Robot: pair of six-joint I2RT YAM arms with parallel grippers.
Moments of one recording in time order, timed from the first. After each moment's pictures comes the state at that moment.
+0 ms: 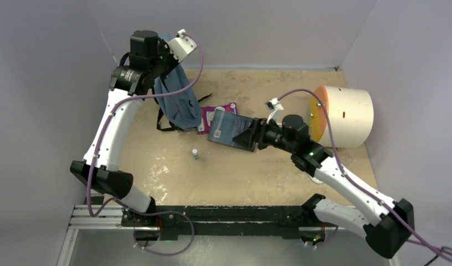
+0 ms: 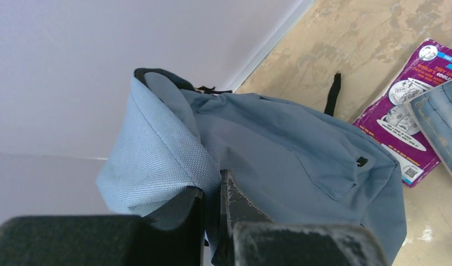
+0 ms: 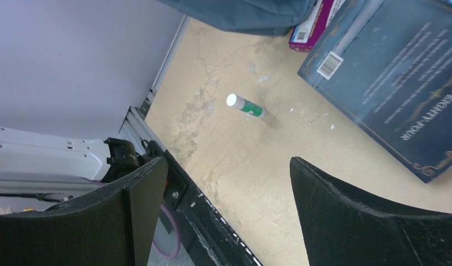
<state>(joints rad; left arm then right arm) -0.29 1.56 1.91 -0.76 -0.01 0.71 0.63 0.95 0.77 -0.13 -0.33 0.67</state>
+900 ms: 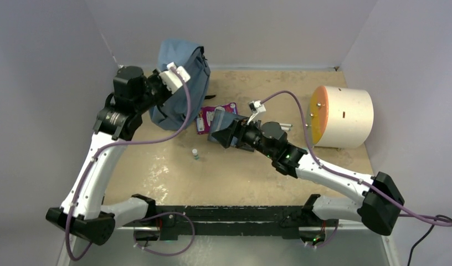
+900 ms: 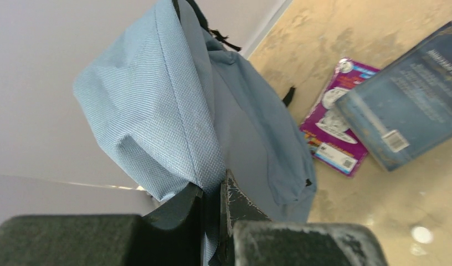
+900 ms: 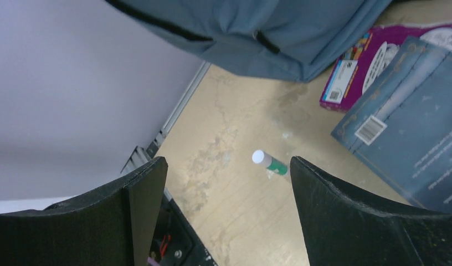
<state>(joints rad) -0.32 1.19 1.48 -0.60 0.14 0.70 0.89 1.18 0.76 0.28 -0.02 0.70</state>
